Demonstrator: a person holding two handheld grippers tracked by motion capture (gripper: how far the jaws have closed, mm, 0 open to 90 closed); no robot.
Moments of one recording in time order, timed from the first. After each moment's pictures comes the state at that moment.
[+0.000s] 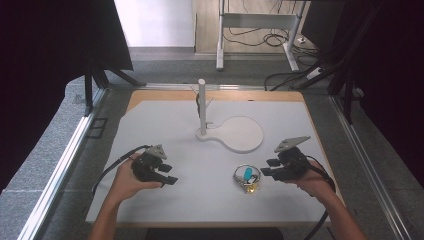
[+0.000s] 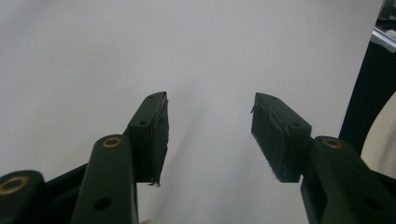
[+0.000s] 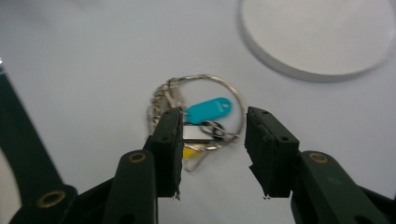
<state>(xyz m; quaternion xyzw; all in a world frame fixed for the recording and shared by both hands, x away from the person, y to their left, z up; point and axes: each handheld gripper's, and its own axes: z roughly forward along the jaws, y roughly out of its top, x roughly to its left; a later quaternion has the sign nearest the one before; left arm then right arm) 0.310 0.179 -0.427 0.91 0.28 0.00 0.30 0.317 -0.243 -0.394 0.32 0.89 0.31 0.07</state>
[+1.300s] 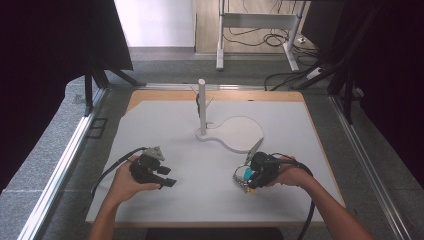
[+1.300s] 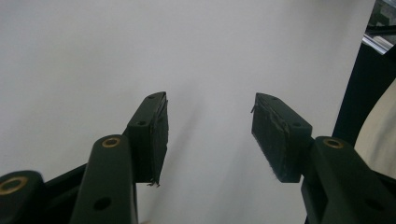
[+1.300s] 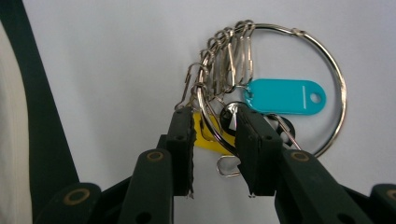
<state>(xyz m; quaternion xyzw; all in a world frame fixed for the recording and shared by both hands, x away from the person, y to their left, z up) 0.308 0.186 -0.432 0.90 0.29 -0.02 0.31 0.345 -0.187 -0.438 0.16 0.97 0.15 -0.04</state>
